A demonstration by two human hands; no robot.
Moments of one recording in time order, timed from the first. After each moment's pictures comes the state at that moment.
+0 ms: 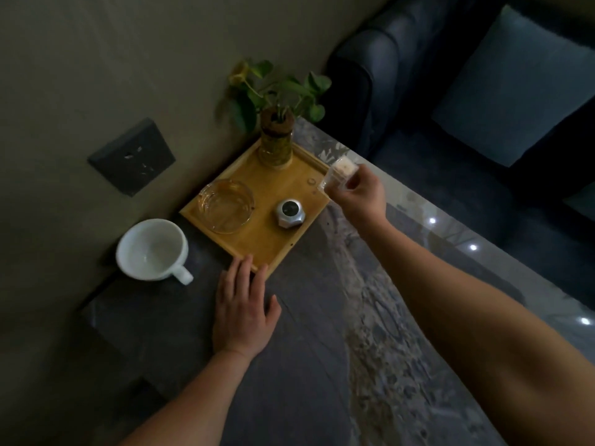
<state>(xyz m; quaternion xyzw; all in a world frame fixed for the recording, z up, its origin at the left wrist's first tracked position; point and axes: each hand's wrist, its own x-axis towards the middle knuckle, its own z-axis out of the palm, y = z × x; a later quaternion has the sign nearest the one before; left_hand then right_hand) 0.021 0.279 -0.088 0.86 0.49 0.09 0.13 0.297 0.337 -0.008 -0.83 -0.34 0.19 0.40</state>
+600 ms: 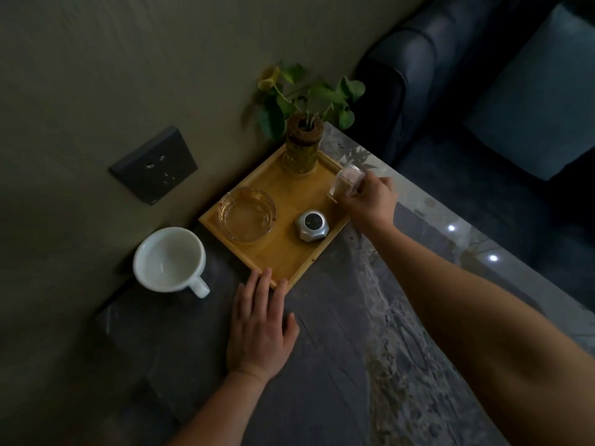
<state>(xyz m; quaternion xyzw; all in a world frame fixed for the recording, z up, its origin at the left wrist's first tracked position) 0.022 0.278 -0.092 0.86 0.49 0.08 0.12 0.305 0.383 -0.044 -0.86 -0.40 0.16 0.28</state>
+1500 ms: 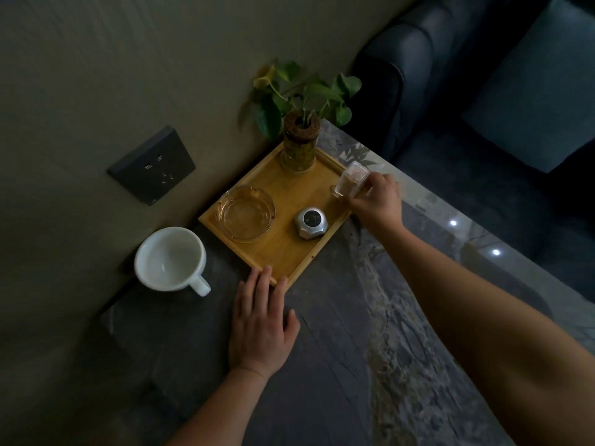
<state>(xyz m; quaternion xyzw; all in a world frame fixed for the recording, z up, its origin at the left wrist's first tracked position) 0.022 0.280 -0.092 0.86 0.49 0.07 0.12 0.316 0.371 -0.046 -0.86 -0.40 0.16 0.26</state>
